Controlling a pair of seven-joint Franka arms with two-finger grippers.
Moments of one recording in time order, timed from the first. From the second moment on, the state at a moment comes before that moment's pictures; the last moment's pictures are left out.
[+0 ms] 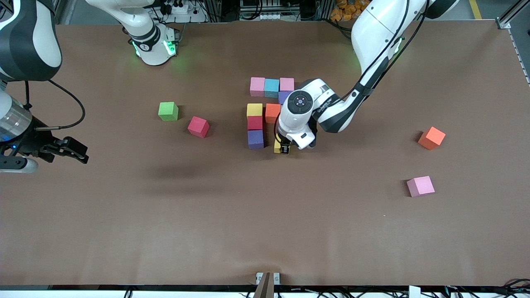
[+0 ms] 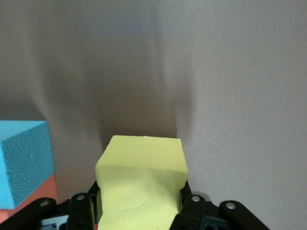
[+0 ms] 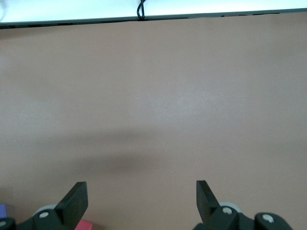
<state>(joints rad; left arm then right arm) -0.40 0.65 -0.39 -1.79 0.21 2.44 -2.38 0.02 0.18 0.01 -1.55 -0.01 1.87 0.07</state>
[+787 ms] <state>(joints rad) -0.51 0.65 -0.32 -1.77 0.21 2.44 -2.47 0.02 0.18 0.01 -1.55 -0.01 1.87 0.07</state>
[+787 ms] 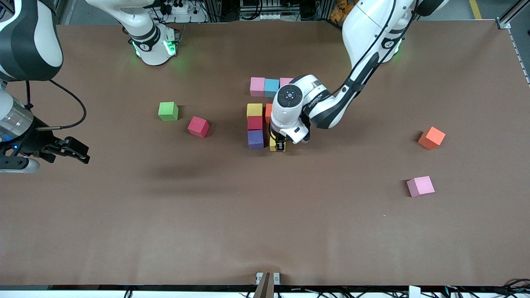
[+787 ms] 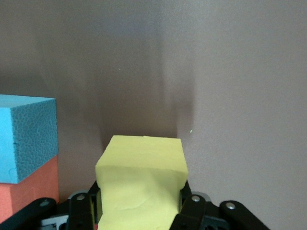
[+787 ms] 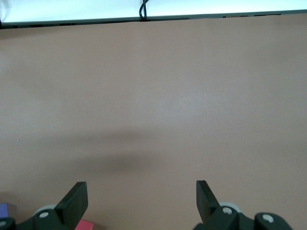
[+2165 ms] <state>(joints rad) -0.54 0.69 -0.32 -1.73 0.21 2.44 -2.47 0.01 0.18 0.01 -1.55 -0.01 1.82 0.08</state>
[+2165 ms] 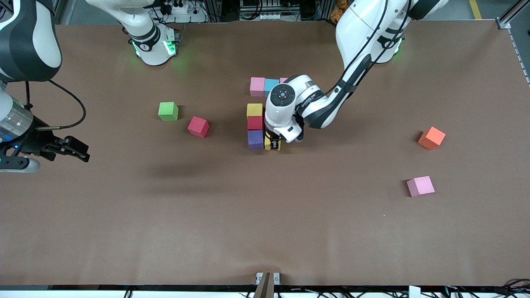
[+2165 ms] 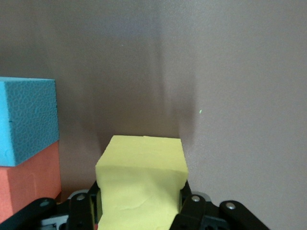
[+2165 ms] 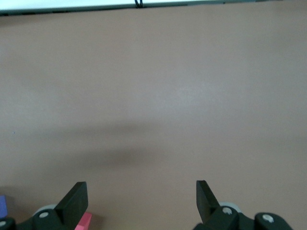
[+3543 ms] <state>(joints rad) -0.55 0.70 -0.32 -1.71 0.21 2.44 -2.47 0.01 0.02 0.01 -1.65 -0.01 1.77 0.07</state>
